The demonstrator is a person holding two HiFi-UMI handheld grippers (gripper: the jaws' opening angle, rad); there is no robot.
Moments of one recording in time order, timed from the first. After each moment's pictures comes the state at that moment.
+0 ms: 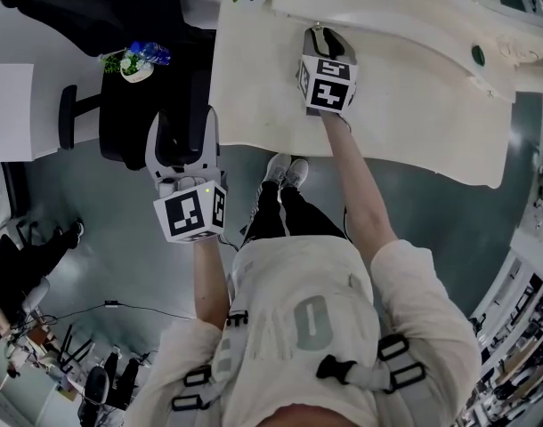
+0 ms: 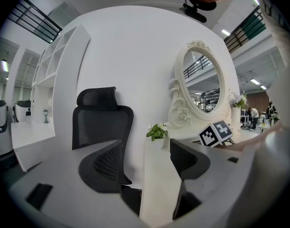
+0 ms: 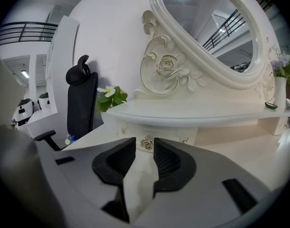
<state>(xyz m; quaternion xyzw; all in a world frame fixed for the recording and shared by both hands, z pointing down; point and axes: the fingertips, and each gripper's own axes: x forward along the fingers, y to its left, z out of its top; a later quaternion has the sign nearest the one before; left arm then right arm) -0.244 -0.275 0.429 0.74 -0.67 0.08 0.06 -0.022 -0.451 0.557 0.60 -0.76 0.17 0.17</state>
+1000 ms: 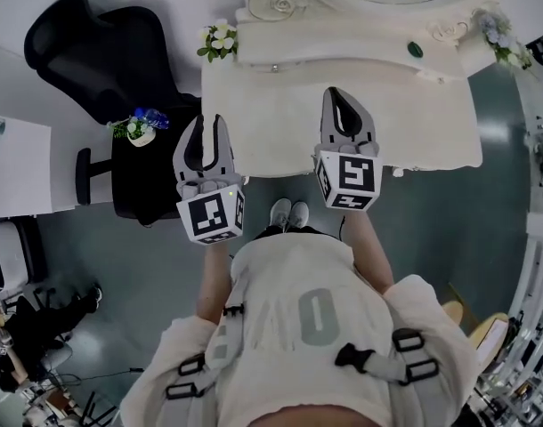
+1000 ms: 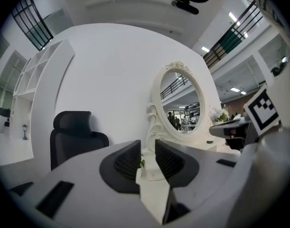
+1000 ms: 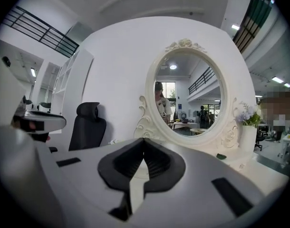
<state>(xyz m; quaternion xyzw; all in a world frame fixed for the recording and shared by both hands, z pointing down) -0.158 -0.270 0.338 0.80 -0.60 0.02 -0.03 0.050 -0.288 0.348 0.65 -0.76 0.01 0.05</state>
